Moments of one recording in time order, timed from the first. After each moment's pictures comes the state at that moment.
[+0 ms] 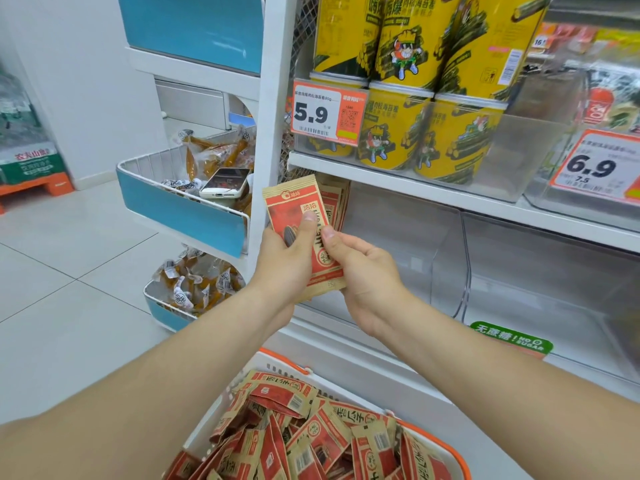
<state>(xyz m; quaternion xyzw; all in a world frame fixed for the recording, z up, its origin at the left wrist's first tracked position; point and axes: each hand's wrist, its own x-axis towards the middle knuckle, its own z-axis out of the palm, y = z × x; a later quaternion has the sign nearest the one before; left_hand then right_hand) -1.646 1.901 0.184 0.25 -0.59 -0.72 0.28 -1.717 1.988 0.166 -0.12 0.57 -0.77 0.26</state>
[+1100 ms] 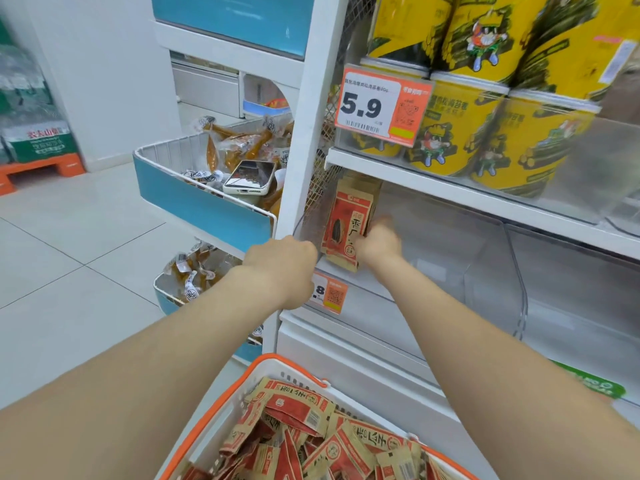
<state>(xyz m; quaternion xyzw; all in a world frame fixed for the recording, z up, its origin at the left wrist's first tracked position) -1.651 1.819 0.178 0.22 -0.97 -0.05 -0.04 -1.850 1.897 0.127 -0.17 0.92 -0.35 0.03</state>
